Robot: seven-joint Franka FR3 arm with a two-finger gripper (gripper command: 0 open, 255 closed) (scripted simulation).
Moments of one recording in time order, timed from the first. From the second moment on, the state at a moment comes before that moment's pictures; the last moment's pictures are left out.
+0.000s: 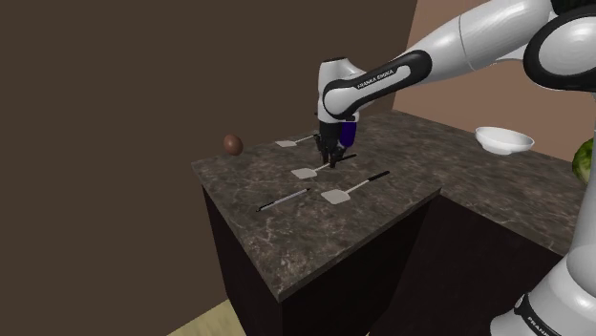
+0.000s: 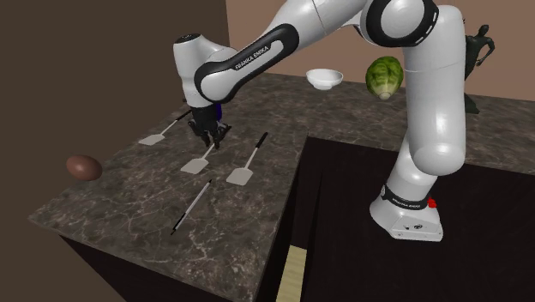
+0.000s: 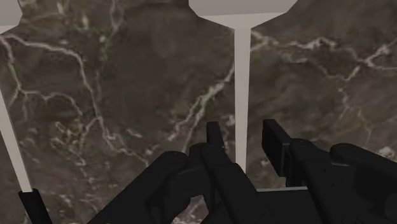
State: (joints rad) arm -0.20 0.38 0.29 -1.74 -0.20 2.09 1.80
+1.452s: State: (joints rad) arm -0.20 0.32 0.30 -1.64 -0.17 1.94 1.77
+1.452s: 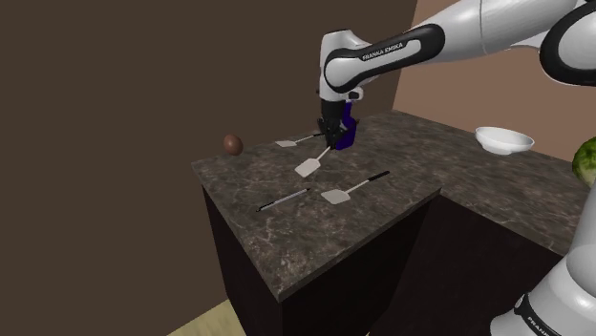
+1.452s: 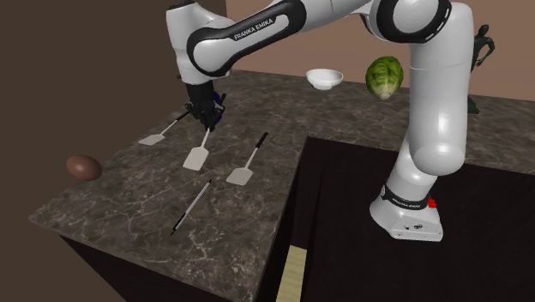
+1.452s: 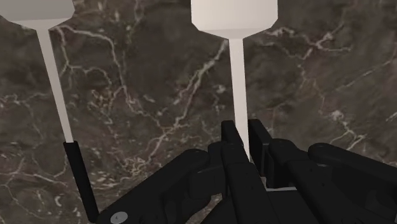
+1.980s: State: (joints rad) arm -0.20 0.31 0.30 -1.56 -0.16 1.84 1.76
